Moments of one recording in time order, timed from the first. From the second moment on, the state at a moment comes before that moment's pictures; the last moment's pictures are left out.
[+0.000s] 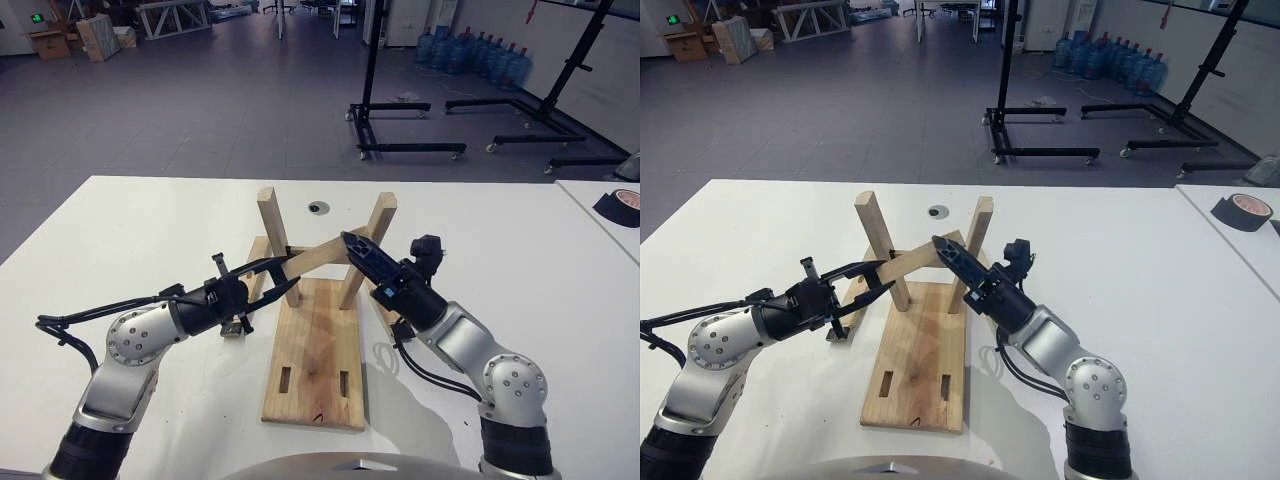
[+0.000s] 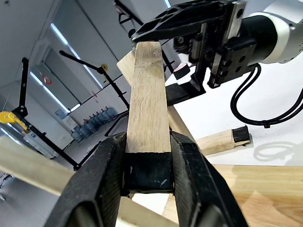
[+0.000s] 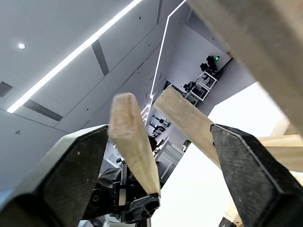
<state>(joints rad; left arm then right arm) 0.03 0.54 -0.08 -0.38 -0.19 -0.20 -0.82 -0.03 -0.14 -0.07 -0.40 1.41 0.78 0.21</state>
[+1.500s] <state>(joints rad) 0.11 0.41 -0.06 -0.41 -0.06 0.05 -0.47 0.11 -0.52 -0.34 -0.36 1.51 0.82 0.23</state>
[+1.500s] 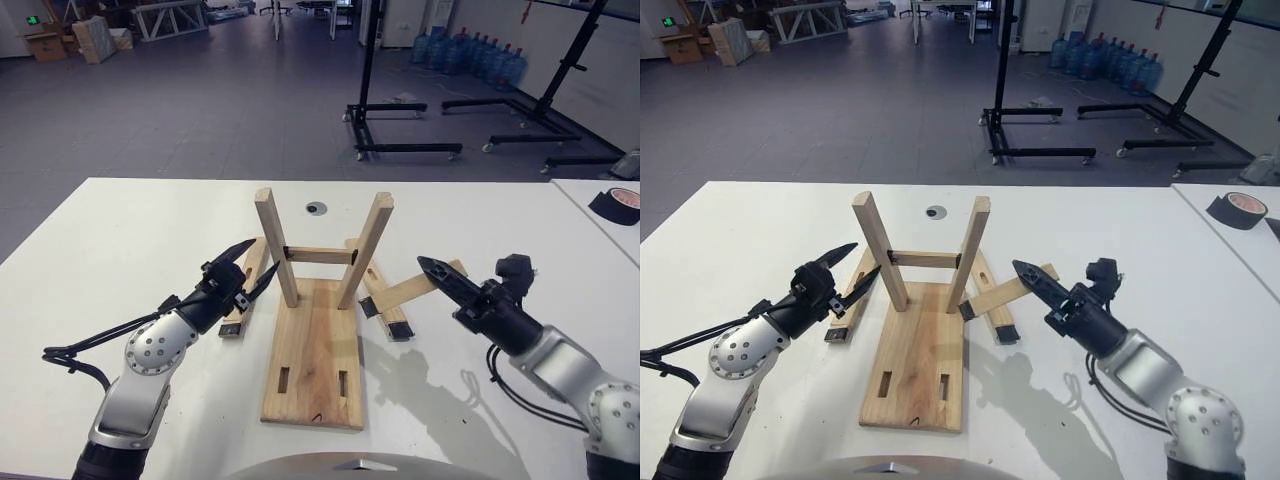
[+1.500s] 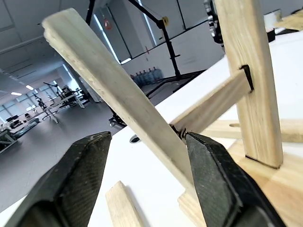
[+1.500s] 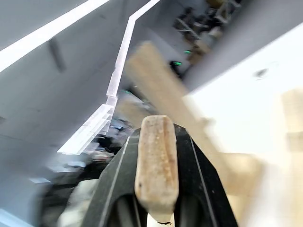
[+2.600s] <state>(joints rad) 0.03 0.27 0.04 -0.32 0.03 0.05 -0.18 -0.22 -0.30 -0.02 -0.25 0.54 0.69 0.06</state>
